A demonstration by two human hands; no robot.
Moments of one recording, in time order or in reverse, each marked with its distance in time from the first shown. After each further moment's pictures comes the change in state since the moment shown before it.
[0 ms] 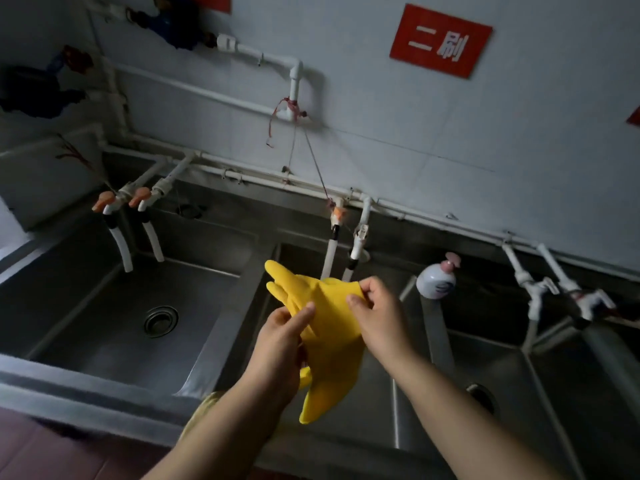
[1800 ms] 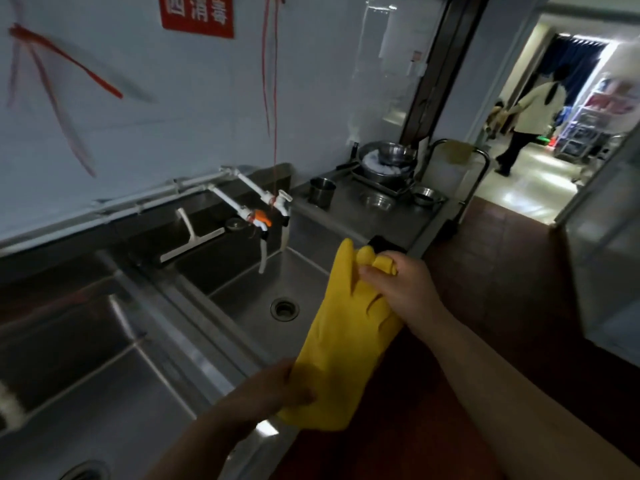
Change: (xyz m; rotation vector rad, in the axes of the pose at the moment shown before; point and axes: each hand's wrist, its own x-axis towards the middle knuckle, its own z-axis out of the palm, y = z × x) left_hand -0.047 -0.531 0.765 0.969 -1.402 -0.431; right_hand -0.261 0.502 -0.810 -0.086 0.838 0.588
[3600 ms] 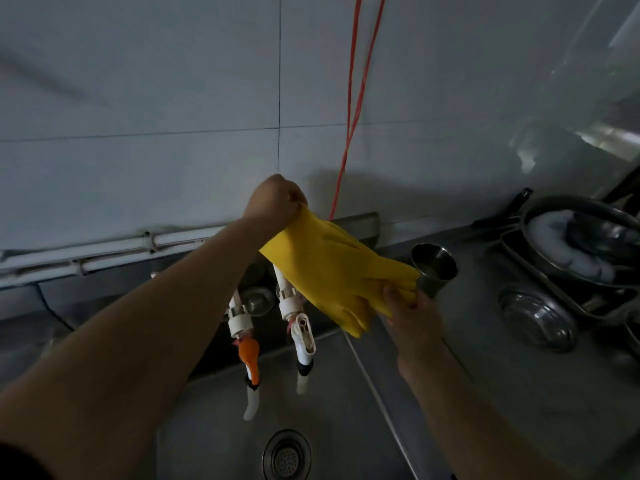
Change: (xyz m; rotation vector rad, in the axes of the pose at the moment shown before) left_hand 0.469 0.287 -0.410 0.886 1.213 0.133; right_hand 0.540 0.179 0.193 0.606 -0.222 0.216
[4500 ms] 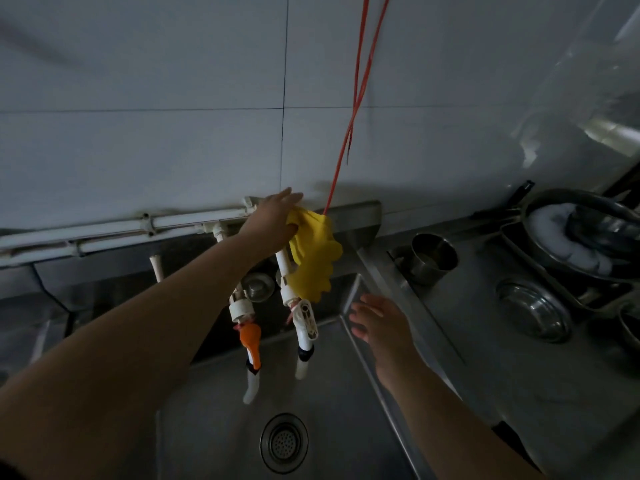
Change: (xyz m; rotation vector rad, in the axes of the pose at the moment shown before) left_hand -0.033 -0.038 0.033 0.031 -0.168 0.032; right_hand -0.019 0.035 0.017 -0.036 -0.097 0.318
